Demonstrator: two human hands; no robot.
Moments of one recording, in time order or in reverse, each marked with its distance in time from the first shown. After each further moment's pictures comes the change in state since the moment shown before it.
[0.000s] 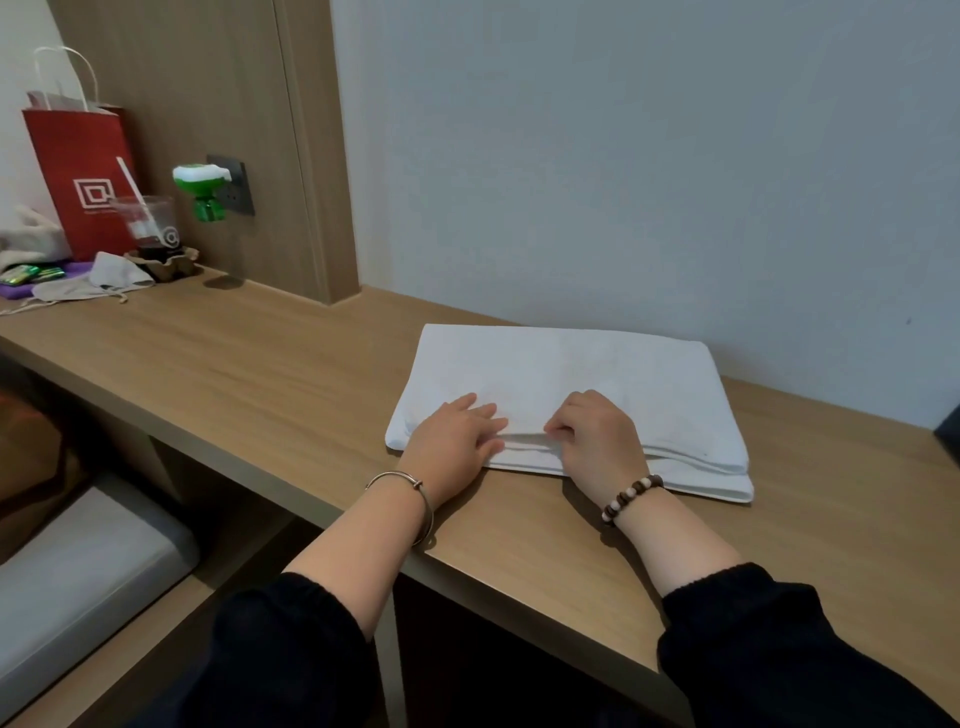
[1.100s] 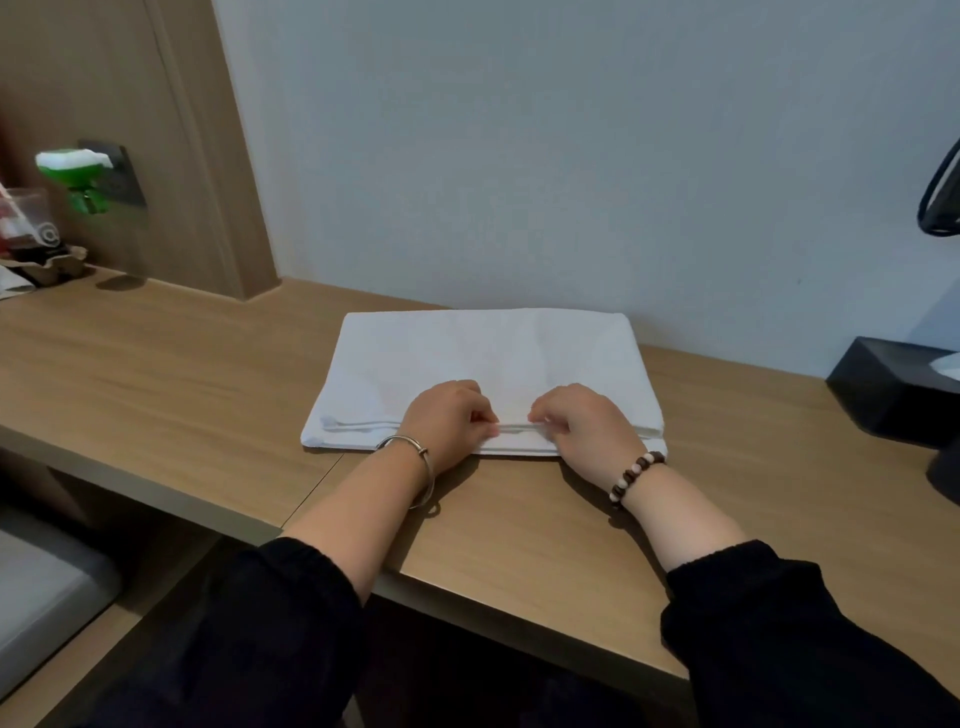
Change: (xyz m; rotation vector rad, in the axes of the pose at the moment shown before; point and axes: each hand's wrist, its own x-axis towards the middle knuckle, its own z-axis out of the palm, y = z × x) left_hand 0.035 0.057 0.018 -0.177 0.138 0.118; right_hand -0.026 0.051 -0.046 -0.041 -0.215 0.096
